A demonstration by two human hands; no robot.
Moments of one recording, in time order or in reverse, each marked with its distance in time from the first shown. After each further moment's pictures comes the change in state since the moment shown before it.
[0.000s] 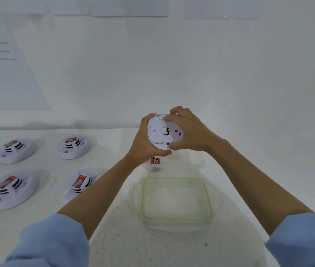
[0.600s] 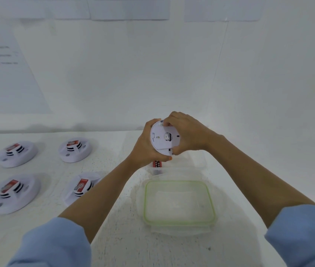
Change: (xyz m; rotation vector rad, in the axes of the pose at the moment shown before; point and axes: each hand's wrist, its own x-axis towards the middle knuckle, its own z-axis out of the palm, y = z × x) left_hand -0.001 -0.003 -0.004 -0.025 -0.080 -0.050; right_hand 0.012 -0.004 -0.002 -0.122 -0.090 -0.065
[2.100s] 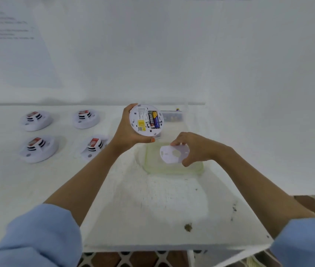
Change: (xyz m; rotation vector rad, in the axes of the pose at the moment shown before) left_hand -0.089 0.035 -0.024 0.020 0.121 -0.081; right_hand -0.112 -0.044 0.033 0.273 -0.385 0.236
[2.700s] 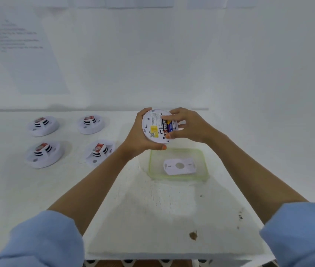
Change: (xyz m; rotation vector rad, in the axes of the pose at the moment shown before) left_hand -0.005 0.019 0.013 -0.169 -0.120 -0.037; right_hand 0.027 -0.029 -0.035 0.434 0.326 -0.169
